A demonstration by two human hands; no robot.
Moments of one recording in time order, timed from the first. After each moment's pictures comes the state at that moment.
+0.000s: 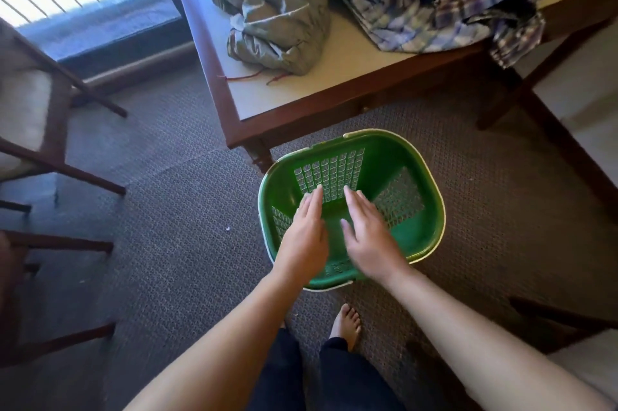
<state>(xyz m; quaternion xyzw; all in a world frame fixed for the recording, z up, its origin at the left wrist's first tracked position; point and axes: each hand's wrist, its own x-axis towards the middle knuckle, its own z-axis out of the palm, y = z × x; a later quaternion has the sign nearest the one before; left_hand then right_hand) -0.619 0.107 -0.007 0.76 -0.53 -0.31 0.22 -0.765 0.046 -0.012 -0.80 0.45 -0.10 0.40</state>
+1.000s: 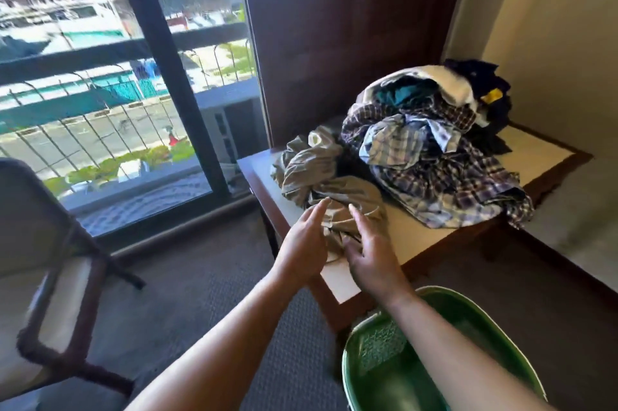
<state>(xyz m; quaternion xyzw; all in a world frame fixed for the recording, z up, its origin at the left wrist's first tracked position) -0.319 -0.054 0.208 0.64 -0.66 -0.20 0.33 -0.482 -0.066 0.201 -0.74 0.49 -0.34 0.32</state>
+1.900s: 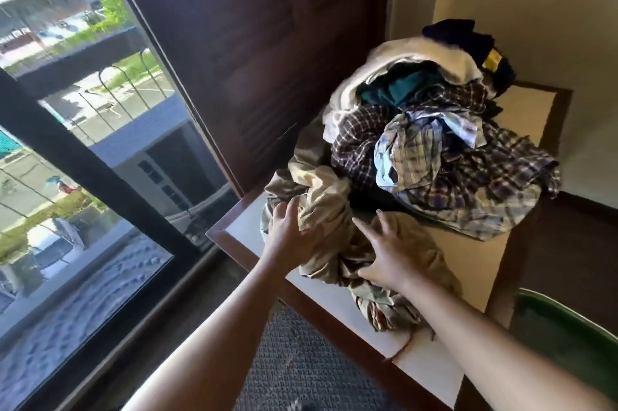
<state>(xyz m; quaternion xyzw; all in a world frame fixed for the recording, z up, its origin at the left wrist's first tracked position) -0.157 -0.350 0.170 0.64 -0.70 -0.26 0.18 -0.370 -0.294 0.133 -0.66 0.69 -0.11 0.27</state>
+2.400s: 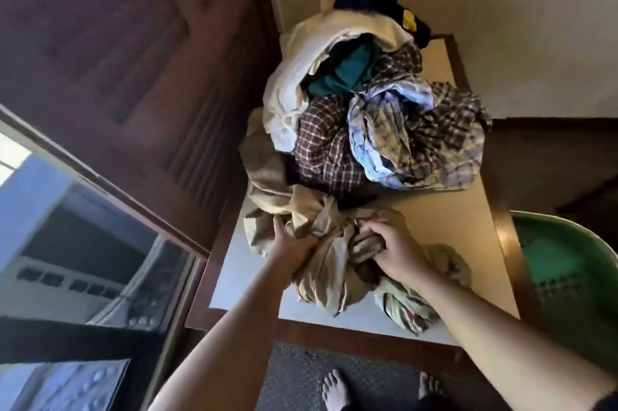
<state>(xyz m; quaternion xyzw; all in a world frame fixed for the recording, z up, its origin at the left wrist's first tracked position) -0.136 -0.480 0.114 0.59 -0.56 -0.58 0.07 -0.313 -0.334 0.098 -0.46 0.77 -0.36 0.25</state>
